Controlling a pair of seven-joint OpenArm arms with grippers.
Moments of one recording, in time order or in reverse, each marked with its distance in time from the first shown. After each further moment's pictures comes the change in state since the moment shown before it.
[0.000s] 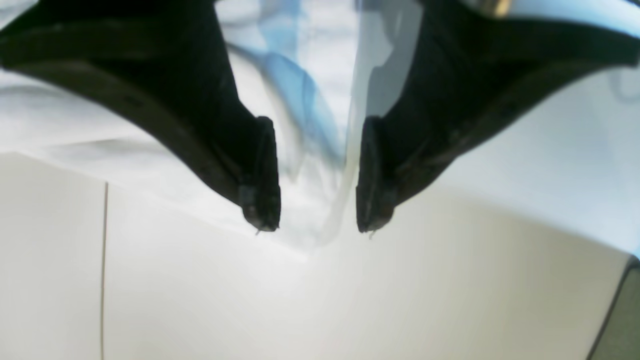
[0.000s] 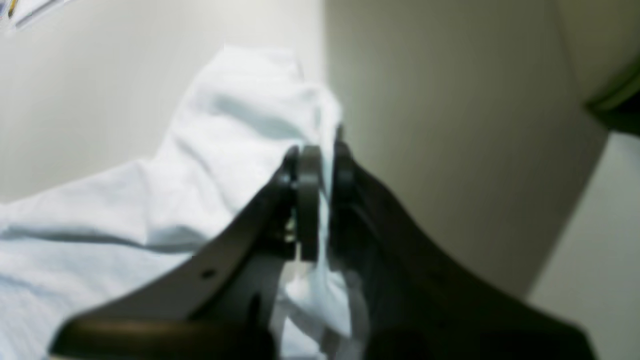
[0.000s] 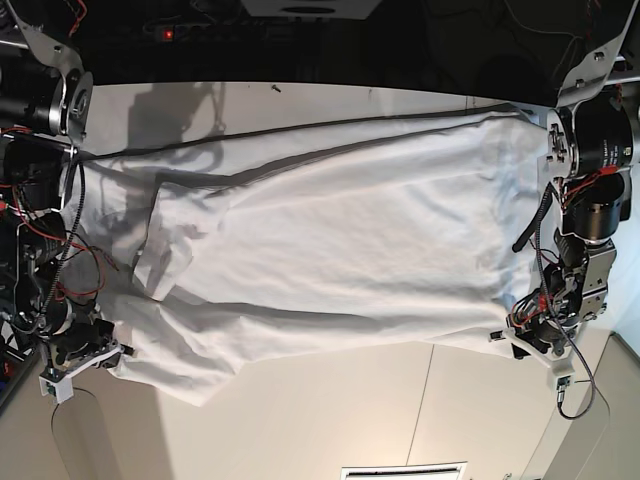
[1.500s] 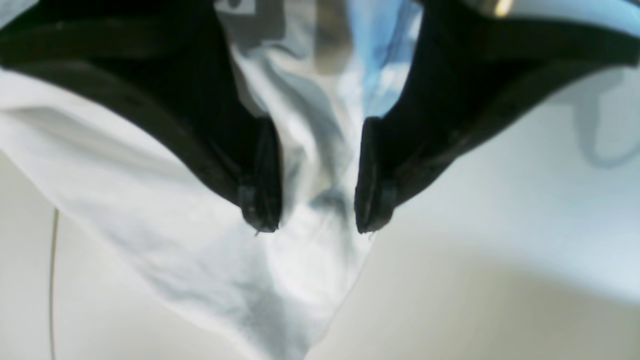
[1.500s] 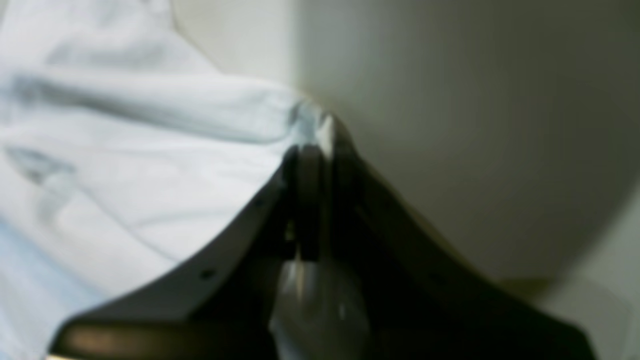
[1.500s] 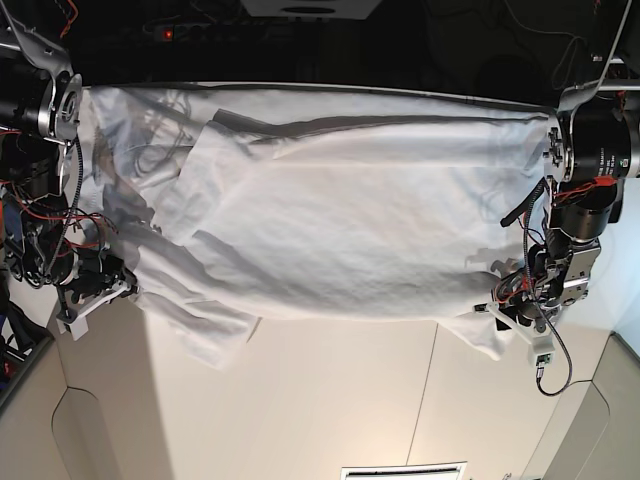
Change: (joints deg) left arm -1.4 0.6 7.5 -11.2 -0.5 2.7 -2.0; right arm 0.5 3.0 0.0 -20.1 0.9 4.5 -0.5
